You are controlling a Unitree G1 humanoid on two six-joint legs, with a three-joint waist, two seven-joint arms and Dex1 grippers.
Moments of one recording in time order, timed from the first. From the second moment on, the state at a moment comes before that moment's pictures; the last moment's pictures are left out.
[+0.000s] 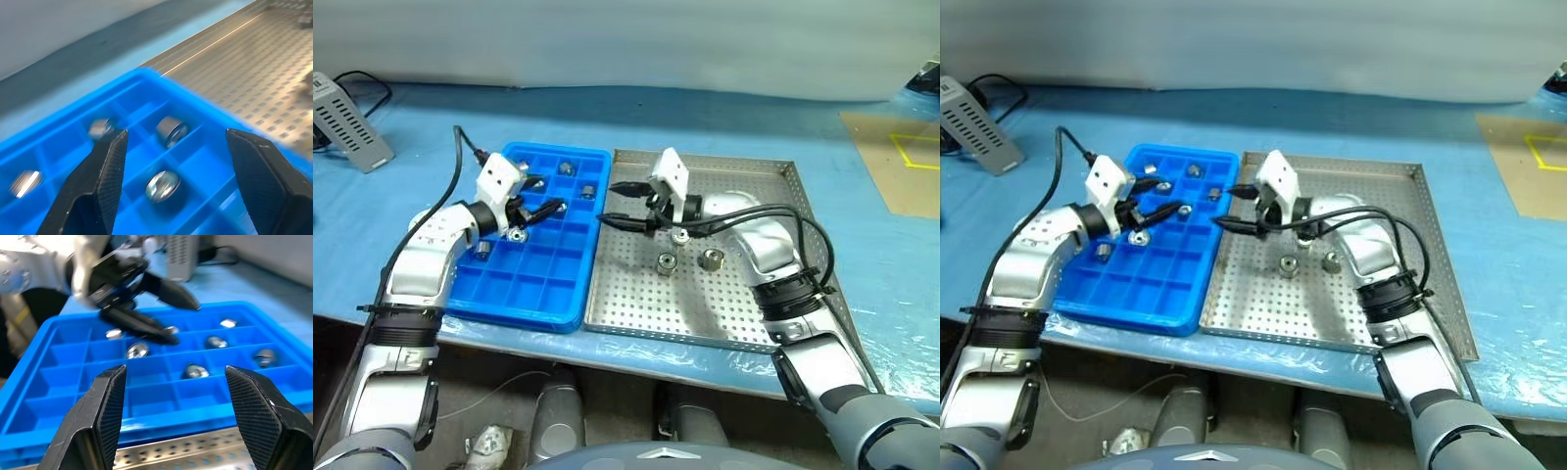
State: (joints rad) left arm -0.55 0.55 0.01 0.06 -0.24 0.32 -0.85; right arm -0.71 -0.36 0.15 0.05 0.32 0.48 0.93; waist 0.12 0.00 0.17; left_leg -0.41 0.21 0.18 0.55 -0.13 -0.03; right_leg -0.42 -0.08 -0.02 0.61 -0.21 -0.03
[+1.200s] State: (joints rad) left arm -0.86 0.24 -0.34 0.70 -0.09 0.07 -1.31; right arm -0.32 -0.49 -0.06 -0.37 0.34 0.64 0.55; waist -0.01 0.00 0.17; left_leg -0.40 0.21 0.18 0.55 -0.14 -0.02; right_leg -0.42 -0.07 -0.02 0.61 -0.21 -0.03
